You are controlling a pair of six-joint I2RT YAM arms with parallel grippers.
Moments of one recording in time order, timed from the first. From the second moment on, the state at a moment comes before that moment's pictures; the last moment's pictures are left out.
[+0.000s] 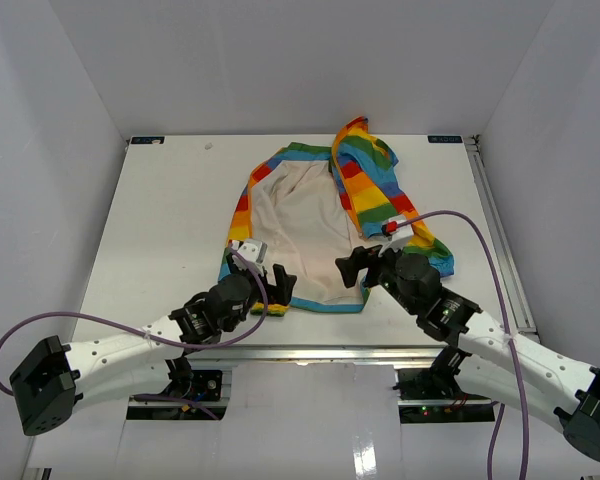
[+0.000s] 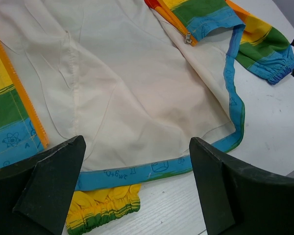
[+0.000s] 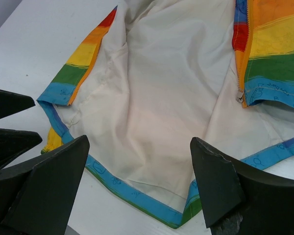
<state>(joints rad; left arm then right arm) -1.00 0.91 0.39 0.23 -0.46 -0.42 0.87 0.79 0.49 0.05 0.27 0.35</state>
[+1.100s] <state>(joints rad) -1.00 0.92 0.39 0.26 -0.63 -0.42 0.59 1.54 1.09 -0.07 0.32 0.28</state>
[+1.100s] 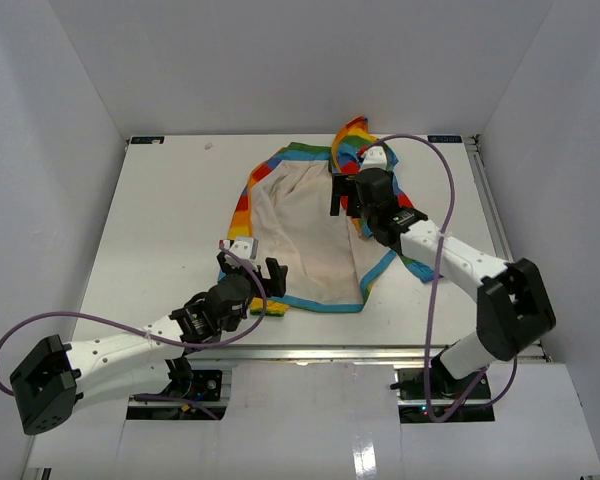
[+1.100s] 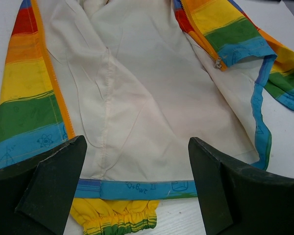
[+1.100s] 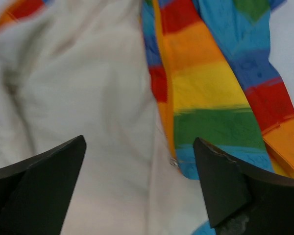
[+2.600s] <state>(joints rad) -1.00 0.99 0.36 0.39 -0.45 -0.43 0.46 1.76 1.30 -0.39 0.06 0.17</state>
